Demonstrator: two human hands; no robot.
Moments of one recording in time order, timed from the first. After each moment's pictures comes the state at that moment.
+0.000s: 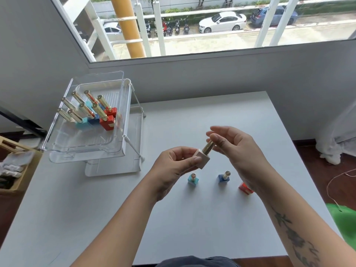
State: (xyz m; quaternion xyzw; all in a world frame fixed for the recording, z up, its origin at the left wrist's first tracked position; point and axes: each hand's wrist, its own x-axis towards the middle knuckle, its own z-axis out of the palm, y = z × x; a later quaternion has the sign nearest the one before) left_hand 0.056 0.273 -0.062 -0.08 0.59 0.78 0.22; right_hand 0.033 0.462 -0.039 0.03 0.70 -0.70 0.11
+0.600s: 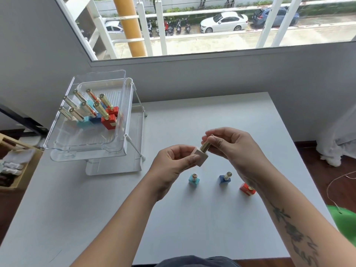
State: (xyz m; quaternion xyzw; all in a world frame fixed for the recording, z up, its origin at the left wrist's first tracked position) left_hand 0.055 0.269 -0.063 -0.07 0.59 0.78 0.18; right_hand 0.027 0.453 -0.033 0.04 0.66 -0.74 0.14
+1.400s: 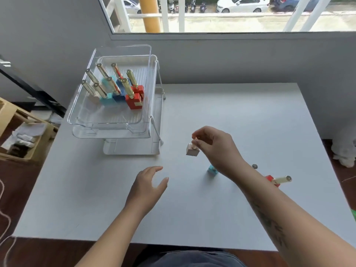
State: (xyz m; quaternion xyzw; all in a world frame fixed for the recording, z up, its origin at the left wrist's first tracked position) left_hand 0.133 0.158 -0.164 -0.16 0.90 0.39 0.09; right_hand 0.027 0.362 -0.083 -0.04 0.83 -0.55 0.13
